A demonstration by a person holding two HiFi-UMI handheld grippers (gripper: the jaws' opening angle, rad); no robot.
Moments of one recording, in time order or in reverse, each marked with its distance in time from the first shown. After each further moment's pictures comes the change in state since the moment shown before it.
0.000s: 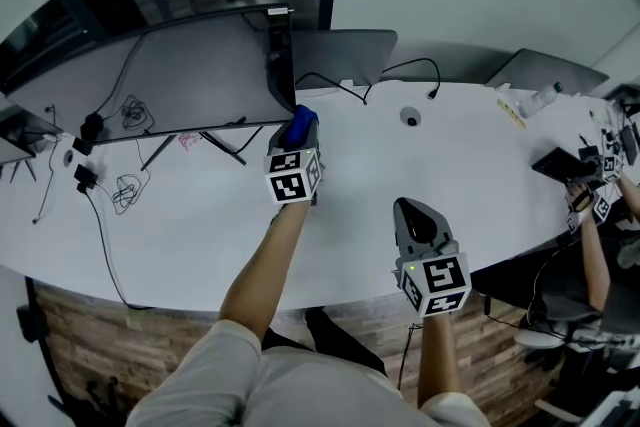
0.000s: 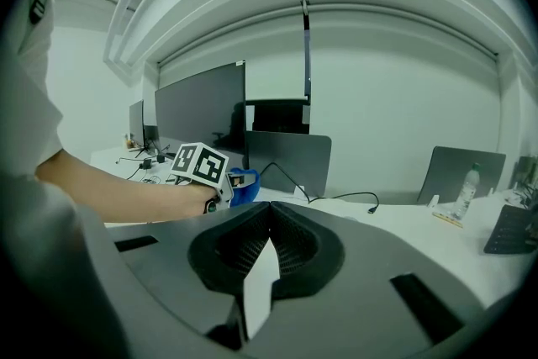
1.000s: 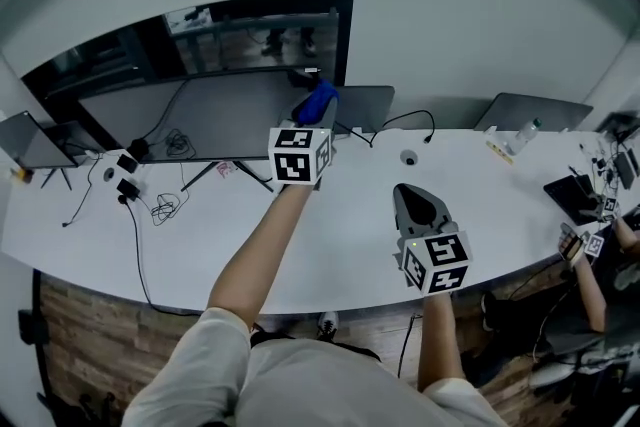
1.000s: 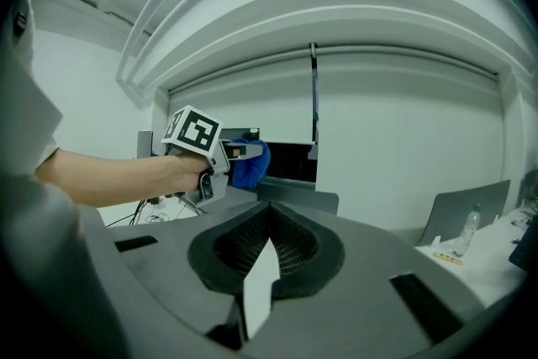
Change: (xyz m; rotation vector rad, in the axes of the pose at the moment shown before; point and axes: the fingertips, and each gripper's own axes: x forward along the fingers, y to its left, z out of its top) left arm -0.110 -0.077 0.236 0.226 -0.232 -0.142; right arm -0.063 0.029 0.127 -0.028 -0.188 0.024
